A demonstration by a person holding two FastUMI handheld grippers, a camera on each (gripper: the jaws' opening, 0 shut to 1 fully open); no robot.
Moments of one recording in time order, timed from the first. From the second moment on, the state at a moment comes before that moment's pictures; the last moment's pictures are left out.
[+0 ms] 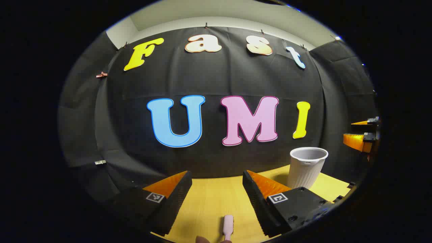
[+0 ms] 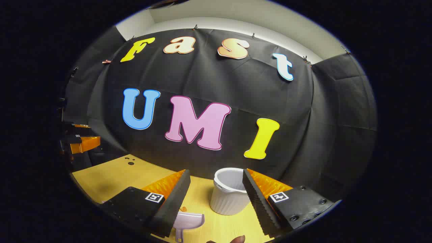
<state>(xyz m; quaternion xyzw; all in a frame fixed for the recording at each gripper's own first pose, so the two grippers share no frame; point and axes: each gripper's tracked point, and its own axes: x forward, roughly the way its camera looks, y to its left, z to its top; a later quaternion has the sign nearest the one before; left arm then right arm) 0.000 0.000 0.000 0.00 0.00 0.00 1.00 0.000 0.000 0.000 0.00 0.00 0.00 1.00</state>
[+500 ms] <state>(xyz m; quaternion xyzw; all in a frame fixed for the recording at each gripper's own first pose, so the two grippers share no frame) 0.001 0.004 -0.013 0.00 0.01 -0.01 1.00 0.005 0.017 -0.008 0.00 0.02 0.01 1.00</state>
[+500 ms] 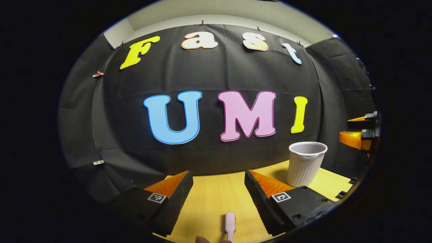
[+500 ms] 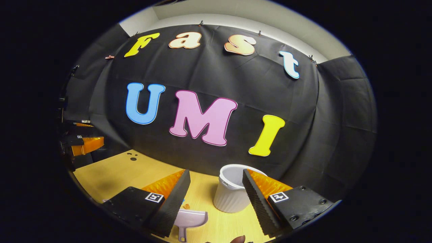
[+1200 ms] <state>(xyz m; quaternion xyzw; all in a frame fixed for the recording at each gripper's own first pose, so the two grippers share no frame) 0.009 0.013 -0.052 0.02 0.04 -0.01 1.00 -0.056 0.084 -0.233 0.04 0.43 0.10 0.90</state>
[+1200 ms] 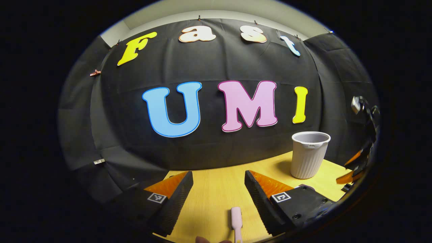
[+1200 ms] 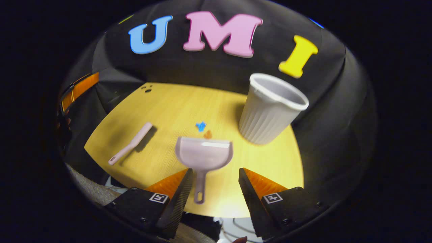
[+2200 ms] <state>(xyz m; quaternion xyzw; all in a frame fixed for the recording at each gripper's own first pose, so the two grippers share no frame) 0.003 0.017 -0.136 0.03 0.14 0.00 0.99 -0.013 0.143 -0.415 0.04 0.59 0.08 0.81</state>
